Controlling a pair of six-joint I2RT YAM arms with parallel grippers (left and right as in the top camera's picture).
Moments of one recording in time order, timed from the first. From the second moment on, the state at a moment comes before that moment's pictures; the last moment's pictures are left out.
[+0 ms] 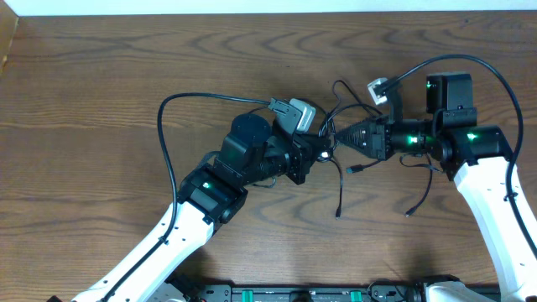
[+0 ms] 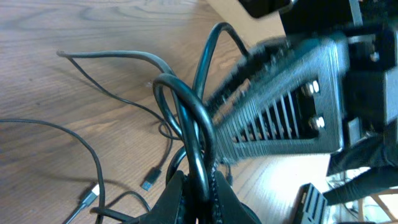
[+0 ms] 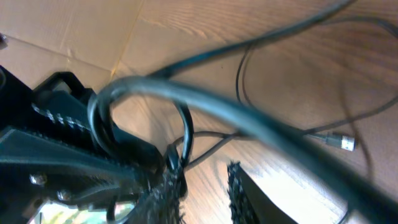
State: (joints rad) left arm -0.64 1.23 0.88 -0.05 0.46 -0.38; right arm 0.12 1.35 1.12 -0.73 -0.95 0.07
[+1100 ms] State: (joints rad) left arm -0.62 1.26 0.87 -0.14 0.55 -0.30; right arm 0.28 1.34 1.12 -0.68 -0.21 0.31
